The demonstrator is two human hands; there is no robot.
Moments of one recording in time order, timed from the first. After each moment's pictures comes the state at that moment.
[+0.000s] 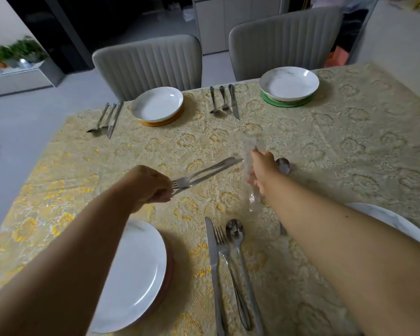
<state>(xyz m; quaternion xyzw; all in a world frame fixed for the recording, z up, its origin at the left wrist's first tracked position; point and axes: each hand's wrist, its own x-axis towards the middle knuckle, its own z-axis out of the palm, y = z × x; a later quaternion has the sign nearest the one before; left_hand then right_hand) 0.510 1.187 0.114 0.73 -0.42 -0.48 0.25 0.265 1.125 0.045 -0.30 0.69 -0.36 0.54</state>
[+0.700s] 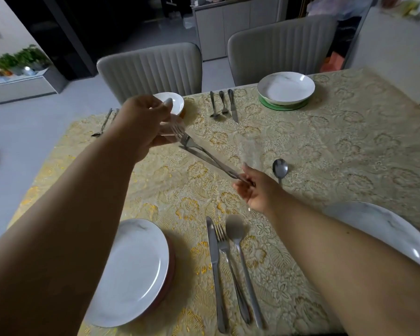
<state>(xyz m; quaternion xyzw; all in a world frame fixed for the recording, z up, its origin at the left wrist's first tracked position) 0.467 1.168 0.221 0.65 -0.46 -0.43 0.44 0.265 1.175 0.045 -0.09 0.48 -0.43 0.76</state>
